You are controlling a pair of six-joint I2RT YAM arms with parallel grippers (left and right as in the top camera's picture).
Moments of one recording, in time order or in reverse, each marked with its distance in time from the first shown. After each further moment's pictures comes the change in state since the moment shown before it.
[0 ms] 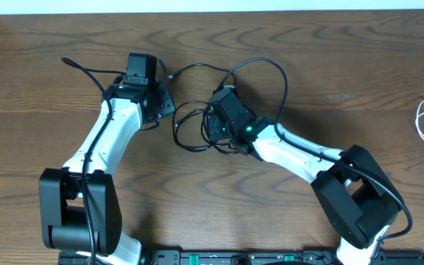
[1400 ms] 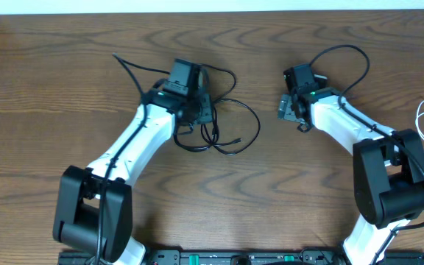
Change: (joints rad) left arm -0.253 0.013 0.000 0.057 0.086 -0.015; right arm -0.446 0.001 0.001 -0.365 0.282 -0.046
